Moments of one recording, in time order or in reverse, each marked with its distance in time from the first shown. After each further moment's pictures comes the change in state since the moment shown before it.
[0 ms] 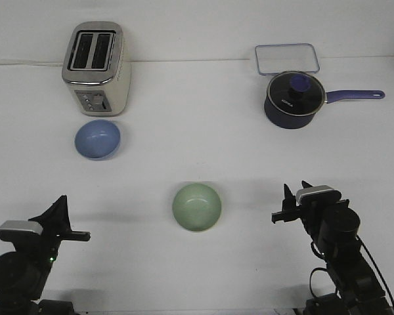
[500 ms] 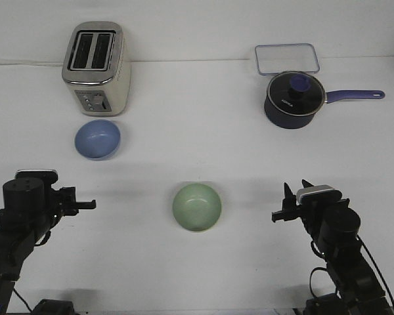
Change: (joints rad) left arm 0.000 0.589 0.474 -0.483 0.000 0.009; right arm 0.000 0.000 0.000 0.016 0.000 0.000
